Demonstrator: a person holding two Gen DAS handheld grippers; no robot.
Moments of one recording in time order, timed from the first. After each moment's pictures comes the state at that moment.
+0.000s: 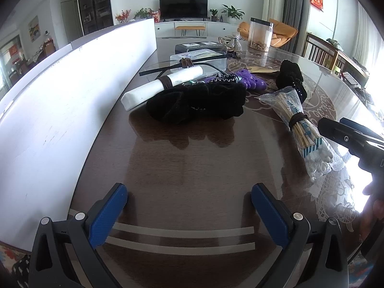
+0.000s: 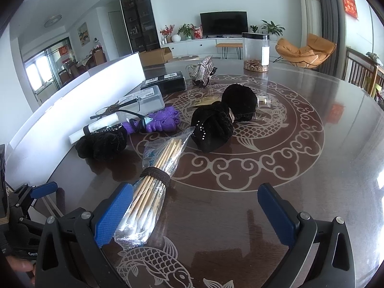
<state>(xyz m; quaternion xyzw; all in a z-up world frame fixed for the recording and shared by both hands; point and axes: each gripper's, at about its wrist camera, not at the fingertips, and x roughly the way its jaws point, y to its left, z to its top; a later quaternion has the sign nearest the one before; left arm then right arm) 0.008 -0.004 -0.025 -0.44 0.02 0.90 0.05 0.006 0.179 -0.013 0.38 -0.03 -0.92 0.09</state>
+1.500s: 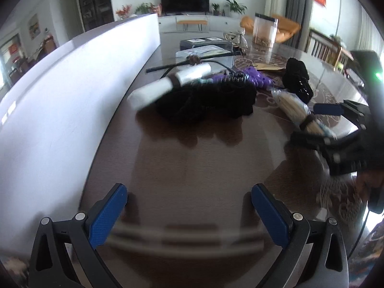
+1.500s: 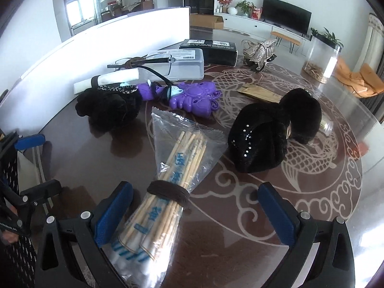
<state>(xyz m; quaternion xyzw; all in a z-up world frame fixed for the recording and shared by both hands) -0.011 -0.006 -0.020 -0.45 0.04 0.89 0.05 -0.052 0.145 -0.037 0.44 0.12 -0.86 0.21</state>
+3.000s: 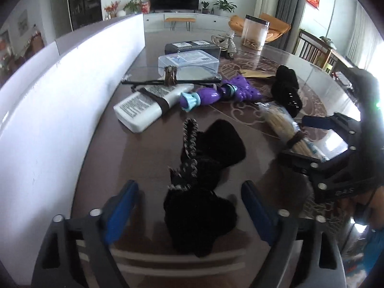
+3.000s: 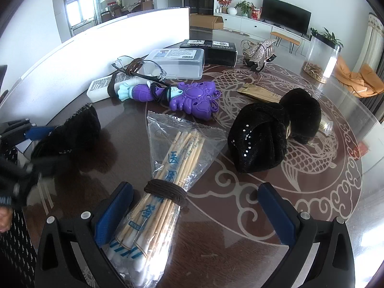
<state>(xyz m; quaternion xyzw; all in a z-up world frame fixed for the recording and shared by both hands) -0.035 -0.003 -0.016 -0.46 0.02 0.88 0.09 -0.049 0.146 -0.038 0.44 0.12 -0.86 0.22</state>
